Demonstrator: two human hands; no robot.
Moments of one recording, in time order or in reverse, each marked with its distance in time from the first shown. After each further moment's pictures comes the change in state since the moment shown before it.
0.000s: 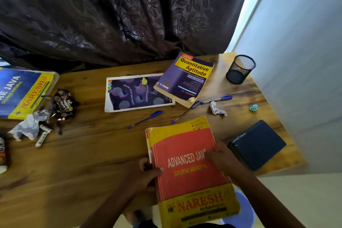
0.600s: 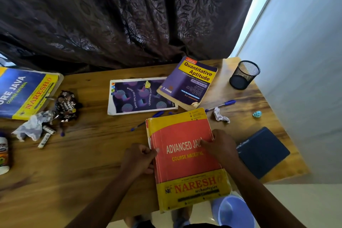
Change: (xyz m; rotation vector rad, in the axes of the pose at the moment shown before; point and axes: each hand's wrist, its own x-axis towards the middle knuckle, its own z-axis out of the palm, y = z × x) left_hand 0.036 0.034 -0.014 0.084 0.222 0.048; right_hand 0.057 -0.020 0.000 -0.510 0.331 -0.060
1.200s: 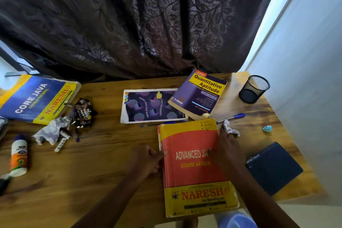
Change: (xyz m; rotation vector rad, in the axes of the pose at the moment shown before) left_hand 0.010 0.011 -0.016 0.075 0.108 0.099; right_hand -0.004 -0.027 -0.002 -0.248 0.122 -0.080
